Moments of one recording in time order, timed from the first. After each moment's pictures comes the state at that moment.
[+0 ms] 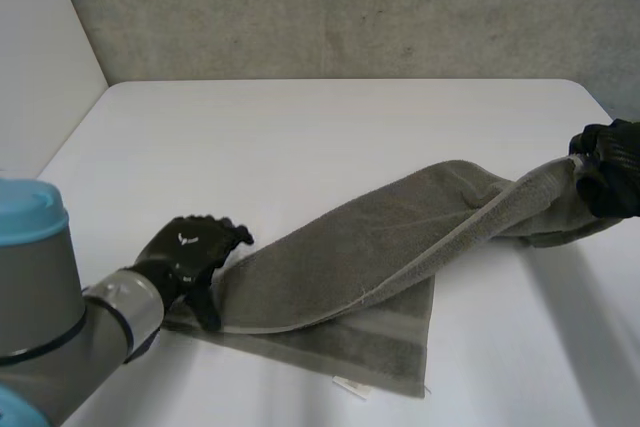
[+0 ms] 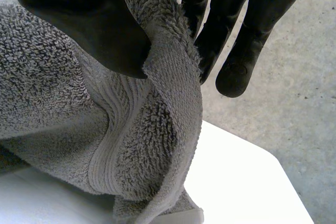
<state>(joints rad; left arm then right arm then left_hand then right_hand) 4.32 -1.79 -1.86 3.16 -1.41 3.38 1.43 -1.70 2.02 -0.23 1.10 3.00 0.32 0.32 0.32 0.32 0.14 1.32 1.32 1.32 1.34 1.17</state>
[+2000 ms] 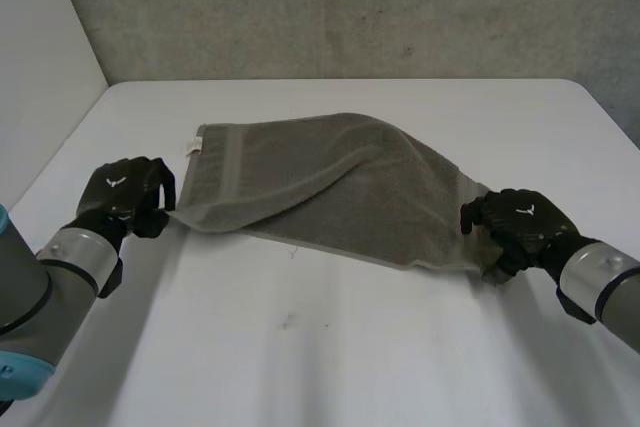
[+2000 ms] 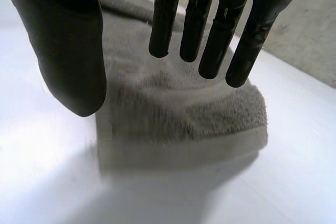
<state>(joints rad) 4.55 -1.83 -1.94 3.62 -1.38 3.19 1.64 -1.29 1.89 -0.17 1.06 2.77 1.19 1.22 1.22 1.22 1.02 0.61 0.64 0.62 0.62 0.41</state>
